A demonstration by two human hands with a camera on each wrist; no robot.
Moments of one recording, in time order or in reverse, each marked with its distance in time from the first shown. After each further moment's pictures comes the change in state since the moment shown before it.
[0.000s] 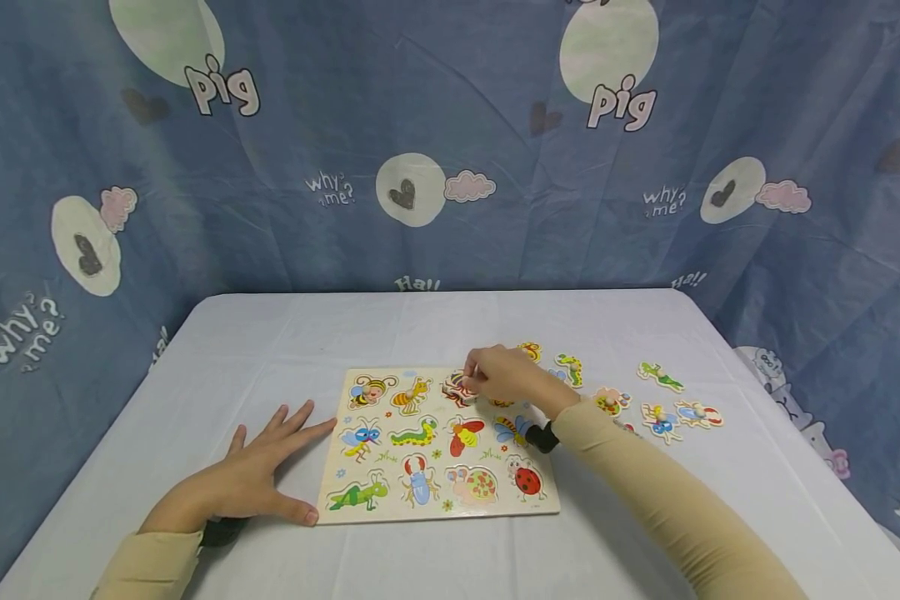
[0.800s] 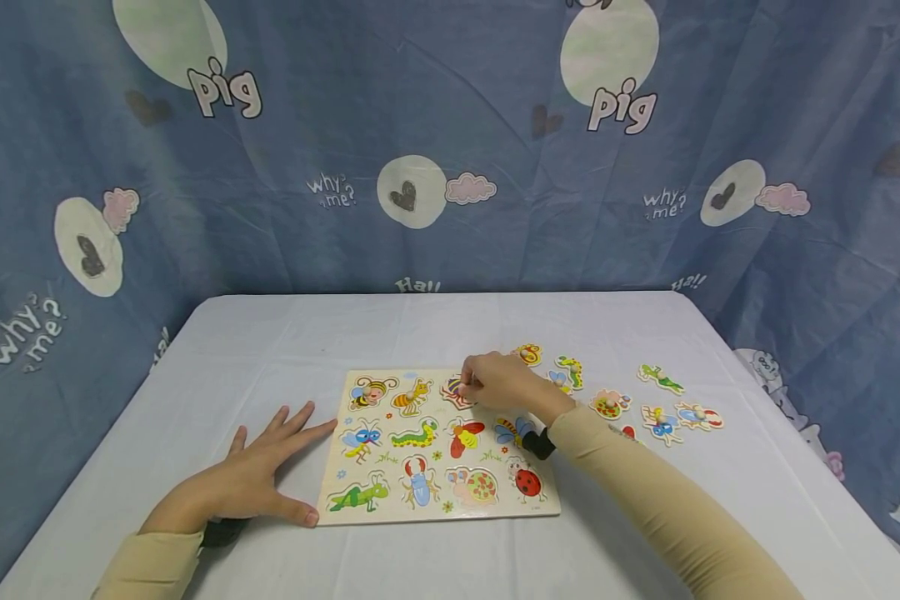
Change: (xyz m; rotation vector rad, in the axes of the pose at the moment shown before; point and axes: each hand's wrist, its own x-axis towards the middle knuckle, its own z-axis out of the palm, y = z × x) left_hand 0.000 0.000 0.001 0.012 -0.008 -0.018; right_hand 0.000 -0.006 0.009 -0.012 0.009 -0.001
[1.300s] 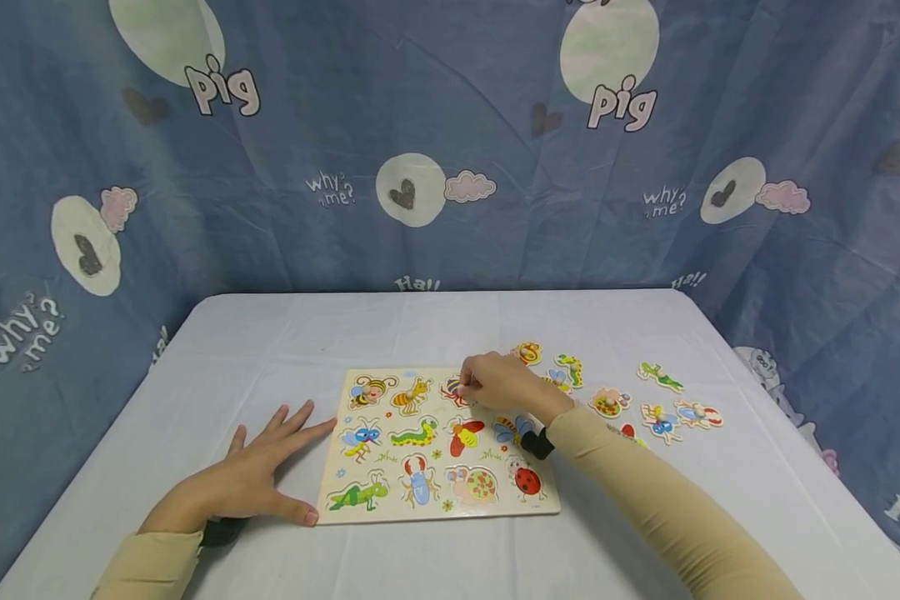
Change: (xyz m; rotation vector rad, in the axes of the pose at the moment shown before) left_hand -0.001 0.000 -0.001 0.000 0.008 0.014; right_hand -0.001 0.000 0.002 0.022 0.006 -0.008
